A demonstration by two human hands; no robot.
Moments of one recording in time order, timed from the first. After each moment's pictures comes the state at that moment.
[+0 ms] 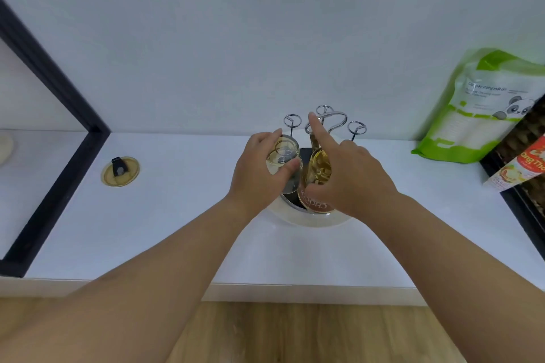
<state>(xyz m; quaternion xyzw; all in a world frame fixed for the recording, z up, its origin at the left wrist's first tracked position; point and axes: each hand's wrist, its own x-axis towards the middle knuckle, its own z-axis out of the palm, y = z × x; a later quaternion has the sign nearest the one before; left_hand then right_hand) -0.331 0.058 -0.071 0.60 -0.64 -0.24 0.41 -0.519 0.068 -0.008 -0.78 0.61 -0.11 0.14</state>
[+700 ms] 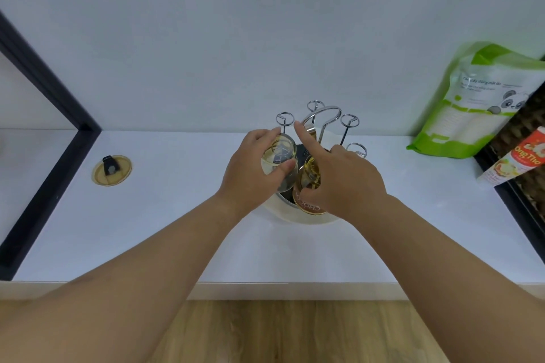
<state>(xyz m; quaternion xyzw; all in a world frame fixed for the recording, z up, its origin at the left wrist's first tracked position) -0.327 0.062 -0.064 0.59 -0.68 -0.22 0.37 -0.515 0.068 -0.026 -0.78 0.62 -0.04 0.08</state>
